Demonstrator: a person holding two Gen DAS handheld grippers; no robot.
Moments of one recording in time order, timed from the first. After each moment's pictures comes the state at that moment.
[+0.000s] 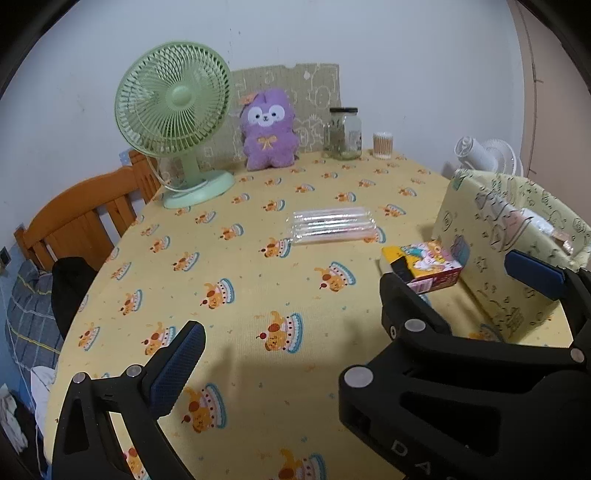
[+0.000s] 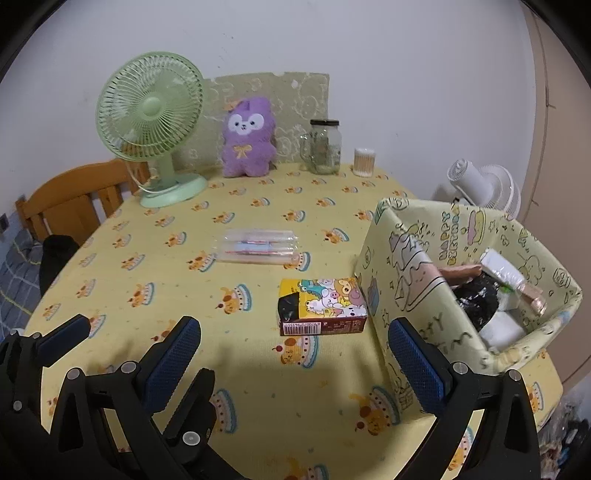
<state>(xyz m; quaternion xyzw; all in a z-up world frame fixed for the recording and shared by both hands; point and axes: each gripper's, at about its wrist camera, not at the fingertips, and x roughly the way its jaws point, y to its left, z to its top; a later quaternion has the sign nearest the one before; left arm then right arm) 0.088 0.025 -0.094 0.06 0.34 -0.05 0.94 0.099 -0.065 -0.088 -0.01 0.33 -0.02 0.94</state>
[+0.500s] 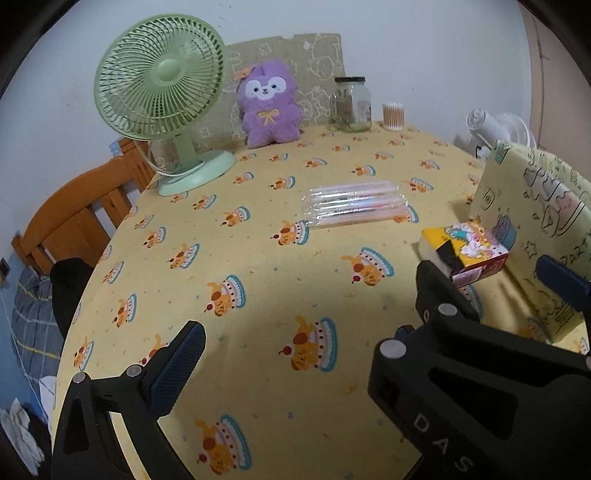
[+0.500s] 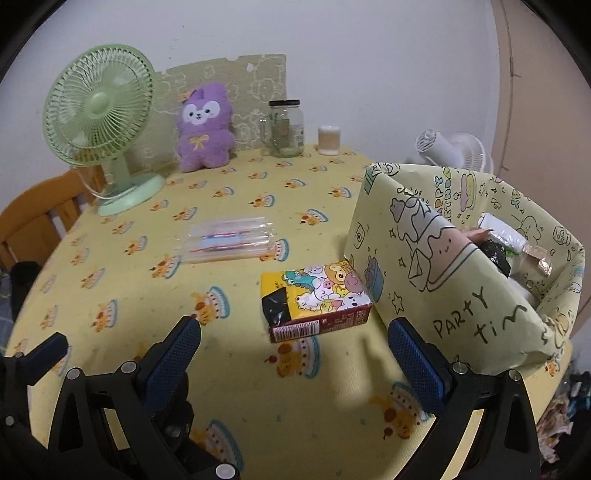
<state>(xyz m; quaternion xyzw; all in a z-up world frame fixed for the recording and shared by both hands) 0.129 0.036 -0.113 0.09 0.38 -0.05 0.92 0.128 -0.056 -0.111 0.02 0.35 -0.11 0.93</state>
